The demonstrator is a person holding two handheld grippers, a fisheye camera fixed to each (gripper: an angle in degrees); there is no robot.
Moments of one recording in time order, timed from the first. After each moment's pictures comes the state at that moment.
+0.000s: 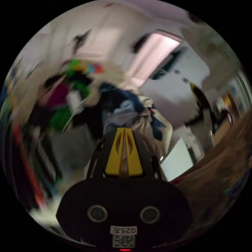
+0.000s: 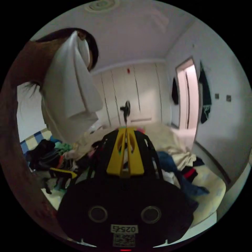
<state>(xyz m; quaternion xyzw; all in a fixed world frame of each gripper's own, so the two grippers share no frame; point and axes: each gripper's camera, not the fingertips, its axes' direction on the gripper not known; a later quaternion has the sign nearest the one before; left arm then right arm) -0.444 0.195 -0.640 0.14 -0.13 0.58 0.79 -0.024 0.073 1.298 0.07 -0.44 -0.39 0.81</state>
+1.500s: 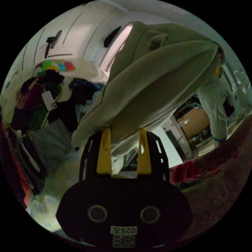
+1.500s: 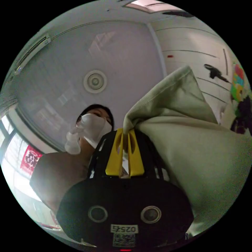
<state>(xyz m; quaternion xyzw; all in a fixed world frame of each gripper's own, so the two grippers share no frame) -0.619 0.319 -0.411 0.05 -0.06 0.64 0.76 -0.015 0.143 1.072 -0.30 -0.88 0.03 0.37</state>
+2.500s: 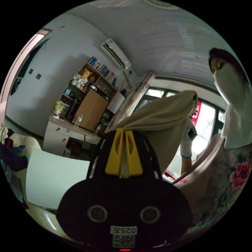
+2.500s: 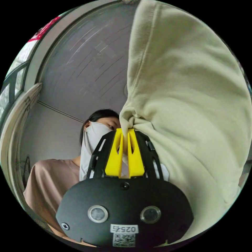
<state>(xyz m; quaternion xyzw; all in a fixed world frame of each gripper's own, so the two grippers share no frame) -0.633 0.487 -0.310 -0.29 0.31 0.76 0.49 0.174 0.204 0.486 0.21 -0.75 -0.14 0.61</state>
